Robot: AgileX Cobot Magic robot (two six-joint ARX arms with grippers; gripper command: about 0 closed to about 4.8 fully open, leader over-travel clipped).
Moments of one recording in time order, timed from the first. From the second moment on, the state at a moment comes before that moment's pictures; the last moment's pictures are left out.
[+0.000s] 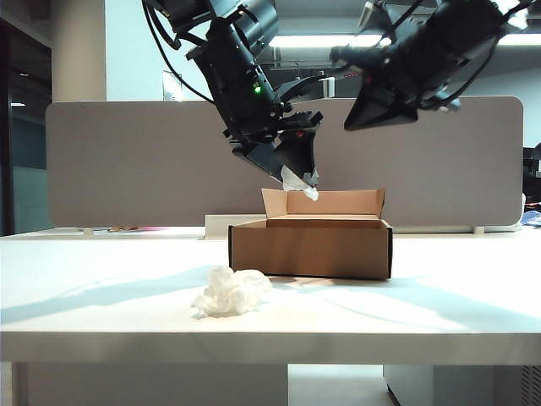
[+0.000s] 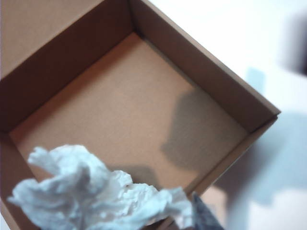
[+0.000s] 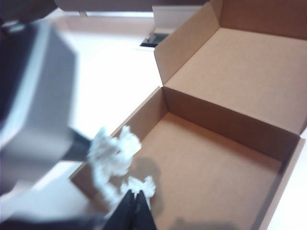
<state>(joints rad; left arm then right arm) -0.59 2.04 1.77 -0.53 0.16 0.35 0.35 1.55 1.04 0.14 -0.14 0.16</state>
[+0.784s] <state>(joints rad) -0.51 2.09 1.77 -0.49 0.58 0.41 0.21 1.76 1.16 0.25 -0.71 0.16</state>
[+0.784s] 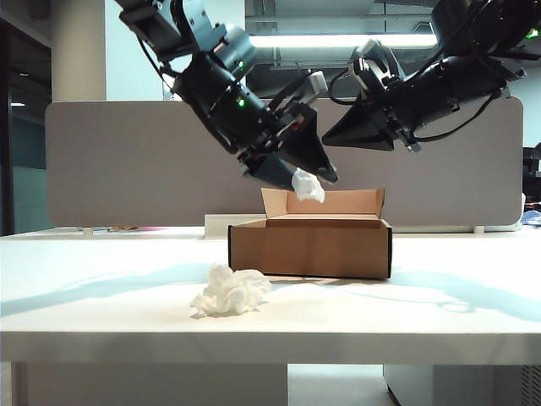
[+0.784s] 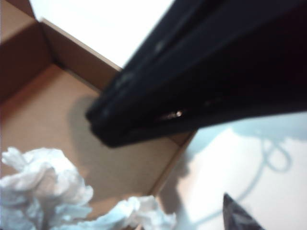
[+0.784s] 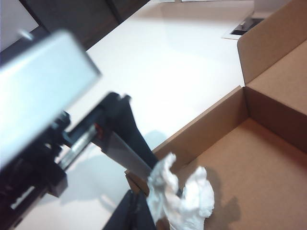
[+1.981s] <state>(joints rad) -0.55 2.09 1.77 -0.36 0.78 0.30 0.21 1.76 1.16 0.24 -0.66 0.18</state>
